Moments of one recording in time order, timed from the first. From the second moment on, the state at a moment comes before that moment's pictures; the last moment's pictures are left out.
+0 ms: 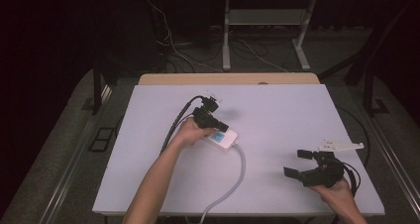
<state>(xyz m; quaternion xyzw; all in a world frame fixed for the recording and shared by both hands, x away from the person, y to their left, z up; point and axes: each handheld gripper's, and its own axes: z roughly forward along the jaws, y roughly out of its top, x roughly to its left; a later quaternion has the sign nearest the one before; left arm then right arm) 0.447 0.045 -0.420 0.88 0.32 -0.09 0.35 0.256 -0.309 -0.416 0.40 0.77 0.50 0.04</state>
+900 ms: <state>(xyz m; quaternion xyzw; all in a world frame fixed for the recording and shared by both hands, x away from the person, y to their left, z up) 0.440 0.040 -0.409 0.89 0.31 -0.04 0.33 0.255 -0.308 -0.416 0.41 0.76 0.50 0.04</state>
